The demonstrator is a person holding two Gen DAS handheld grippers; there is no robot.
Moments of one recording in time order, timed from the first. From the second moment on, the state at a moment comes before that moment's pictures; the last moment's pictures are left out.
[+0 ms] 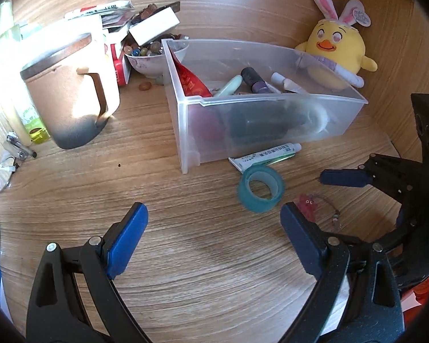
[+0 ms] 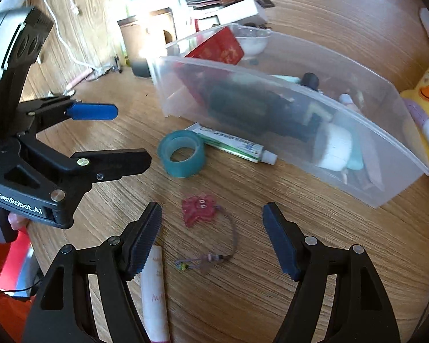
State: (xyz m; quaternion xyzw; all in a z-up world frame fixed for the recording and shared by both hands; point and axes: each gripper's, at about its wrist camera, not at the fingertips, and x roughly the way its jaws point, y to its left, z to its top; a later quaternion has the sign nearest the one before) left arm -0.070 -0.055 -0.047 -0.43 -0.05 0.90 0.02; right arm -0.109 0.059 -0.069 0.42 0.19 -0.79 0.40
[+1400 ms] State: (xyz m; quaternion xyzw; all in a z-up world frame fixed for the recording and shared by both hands) left arm -0.087 -0.029 -0.042 -0.42 -0.03 0.90 0.05; right arm -0.135 0.129 -0.014 0.34 0.08 -0.87 0.35
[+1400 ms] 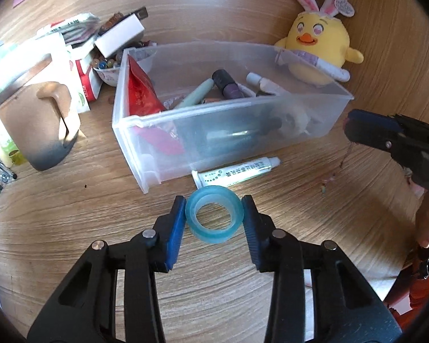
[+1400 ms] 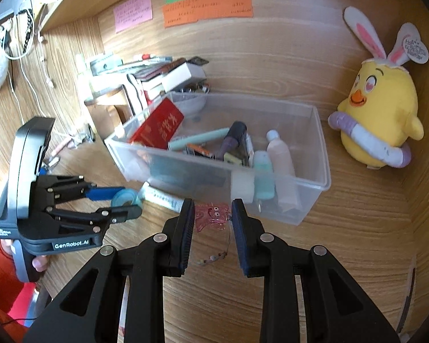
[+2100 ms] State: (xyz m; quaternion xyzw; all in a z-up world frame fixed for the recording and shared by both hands) left arm -0.083 -0.022 0.031 -0.32 -0.03 0.94 0.06; right arm -0.140 0.130 0.051 0.26 0.06 -0.90 0.35
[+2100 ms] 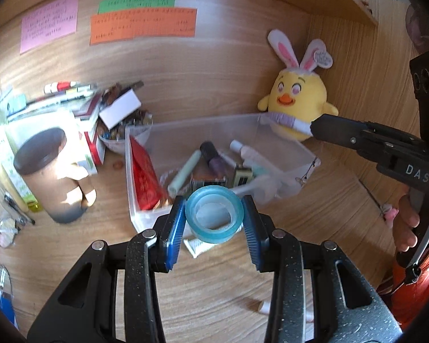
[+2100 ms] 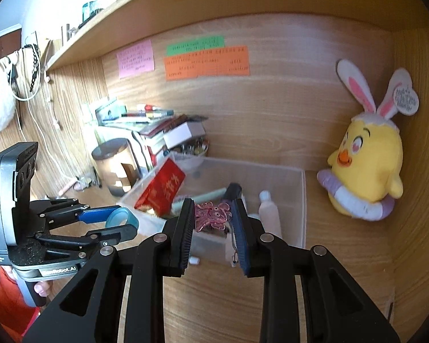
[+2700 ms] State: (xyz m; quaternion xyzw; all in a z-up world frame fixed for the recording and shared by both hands) left arm -0.139 -0.026 0.027 -0.34 -0.03 0.94 0.05; right arm -0.186 0.101 0.044 0.28 0.08 -0.90 0.32
